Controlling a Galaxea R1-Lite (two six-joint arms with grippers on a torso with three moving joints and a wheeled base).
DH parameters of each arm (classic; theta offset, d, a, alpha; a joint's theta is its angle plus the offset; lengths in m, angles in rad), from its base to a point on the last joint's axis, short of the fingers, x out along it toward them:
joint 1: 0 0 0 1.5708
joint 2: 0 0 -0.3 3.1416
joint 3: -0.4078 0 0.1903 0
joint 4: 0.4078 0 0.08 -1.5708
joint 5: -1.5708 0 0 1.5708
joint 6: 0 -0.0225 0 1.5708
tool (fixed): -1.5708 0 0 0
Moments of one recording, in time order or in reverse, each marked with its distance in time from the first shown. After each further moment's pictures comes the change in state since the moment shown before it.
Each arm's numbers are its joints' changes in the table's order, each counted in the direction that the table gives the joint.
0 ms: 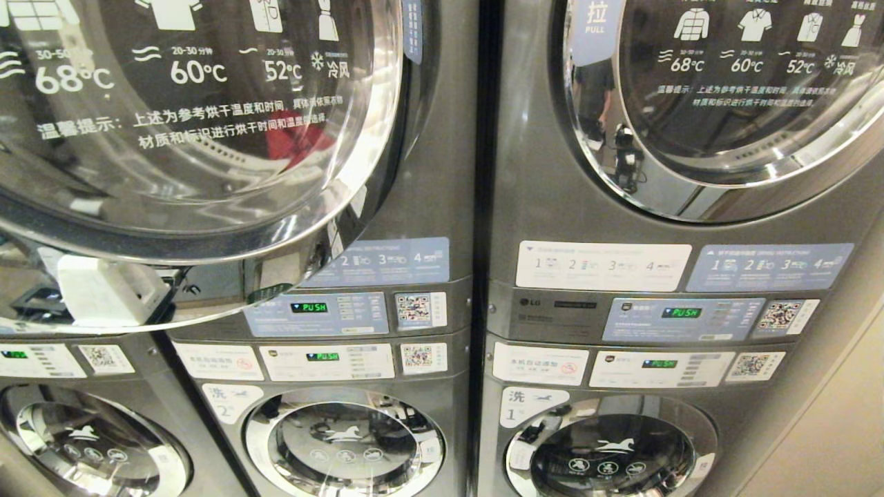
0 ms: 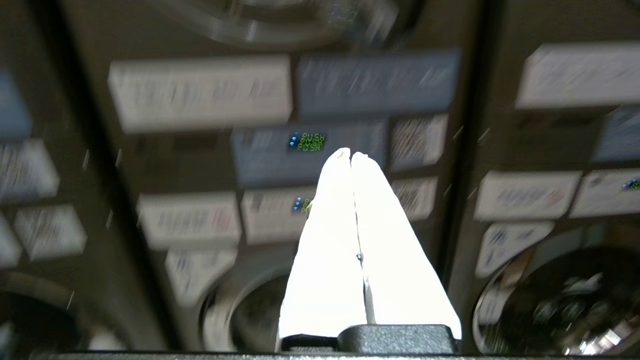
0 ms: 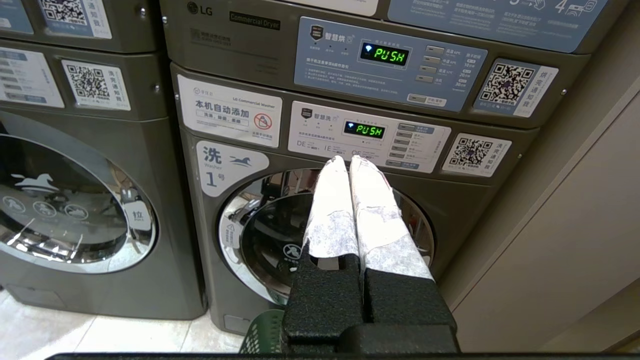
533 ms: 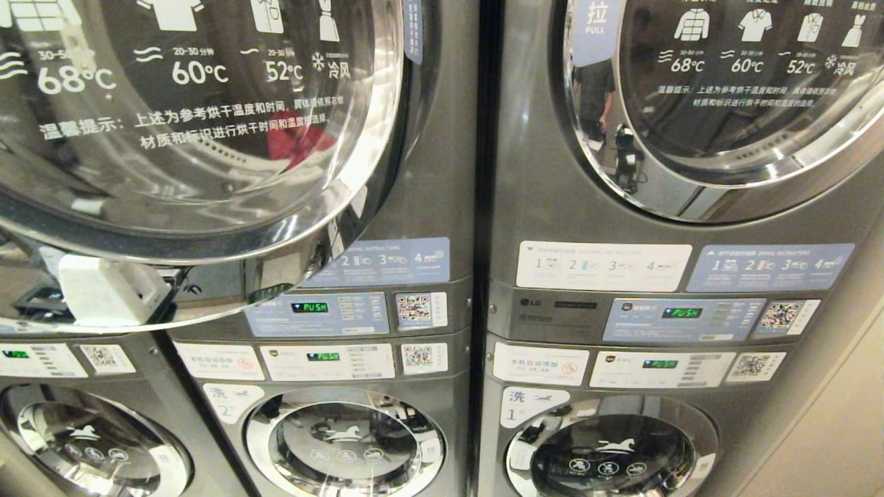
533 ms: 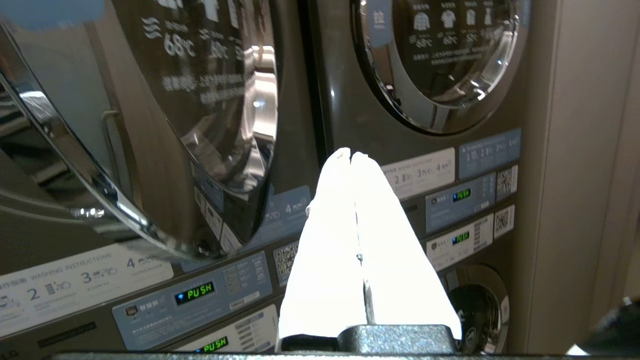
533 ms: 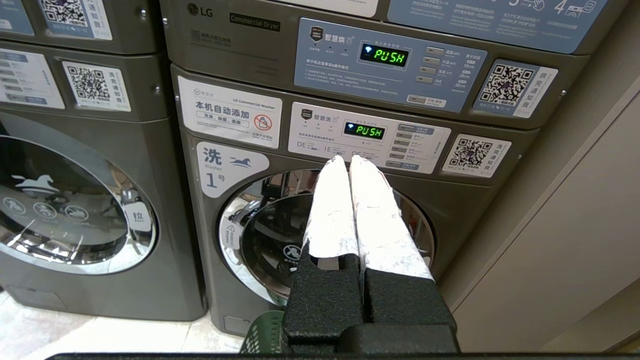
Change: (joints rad) left arm -0.004 -0.345 -0.473 -0.082 0.407 0.092; right arm 0.000 0.005 0.000 0.004 0.000 -0.001
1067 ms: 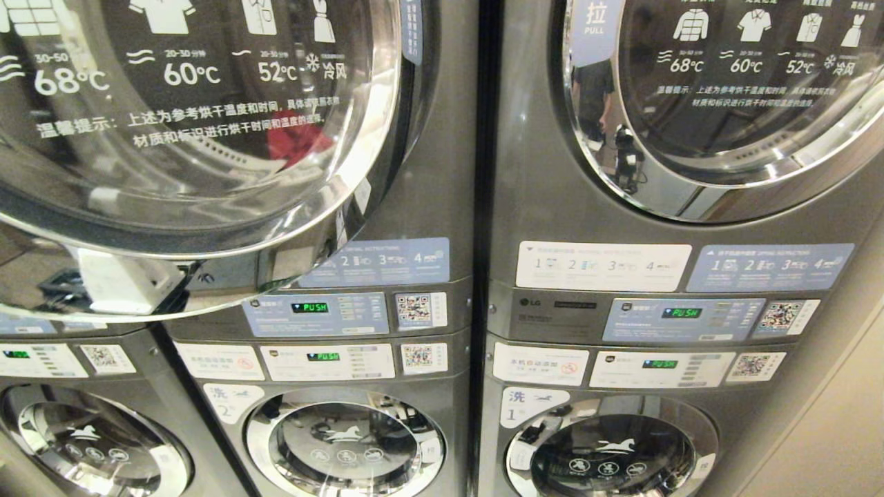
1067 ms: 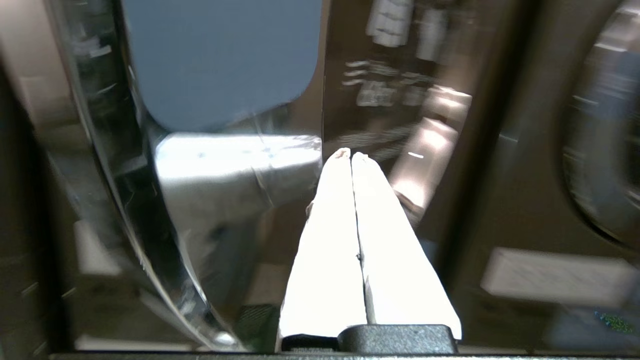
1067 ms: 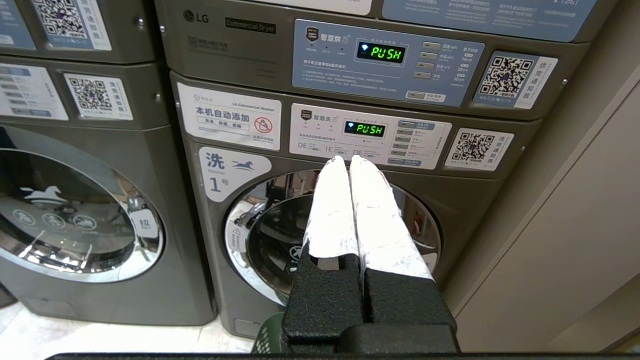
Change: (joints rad) left arm 0.015 -0.491 -0.100 -0.312 -0.426 0.090; right arm 0.000 0.000 0.001 -0.001 0.004 -0.041
